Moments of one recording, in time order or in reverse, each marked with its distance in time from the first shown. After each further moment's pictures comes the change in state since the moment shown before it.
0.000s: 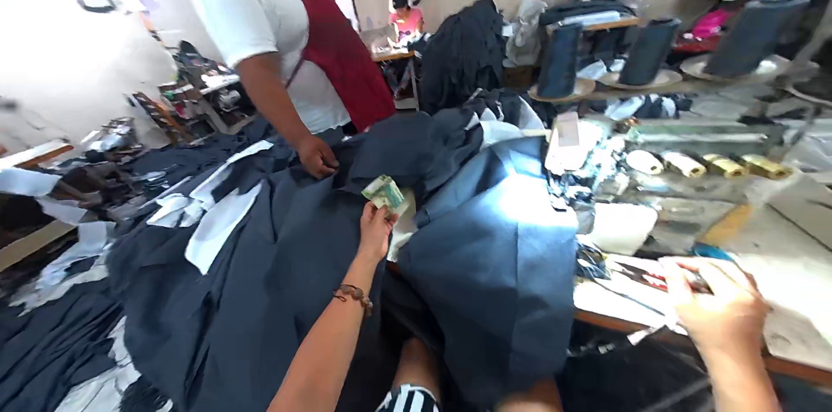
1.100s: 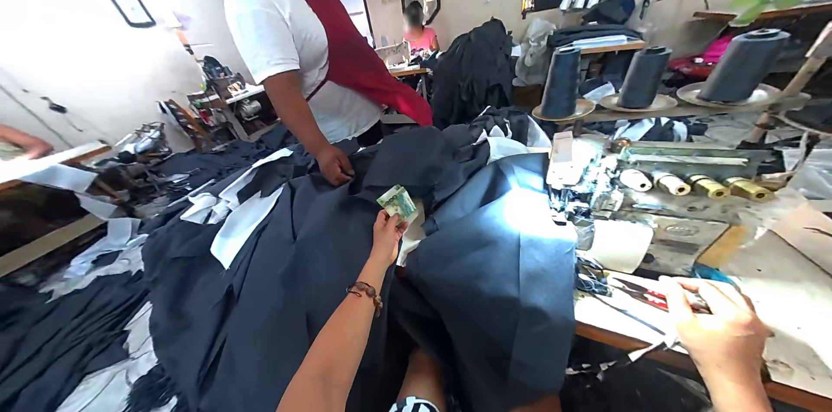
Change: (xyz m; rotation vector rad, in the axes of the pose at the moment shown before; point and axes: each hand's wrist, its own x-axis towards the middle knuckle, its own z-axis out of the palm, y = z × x) left_hand 0.007 0.000 -0.001 -0.007 0.006 -0.031; right_hand 0.003 0.002 0.003 0.028 0.021 0.019
